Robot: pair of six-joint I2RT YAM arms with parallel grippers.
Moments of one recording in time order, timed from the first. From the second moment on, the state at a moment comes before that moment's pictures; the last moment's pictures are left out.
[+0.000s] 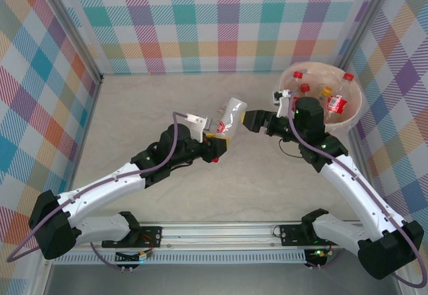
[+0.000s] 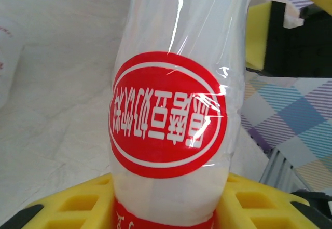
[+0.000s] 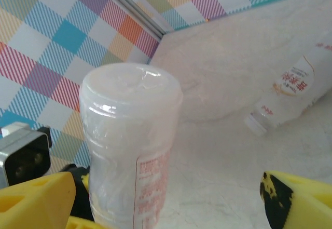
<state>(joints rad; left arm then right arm) -0.85 1.15 0.85 -0.01 0.14 -0.52 0.43 1.03 0.99 -0.28 -0.46 0.61</state>
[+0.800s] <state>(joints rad) -0.89 1.28 0.85 0.15 0.21 -0.58 0.43 1.08 0.96 -0.17 -0.46 0.70</state>
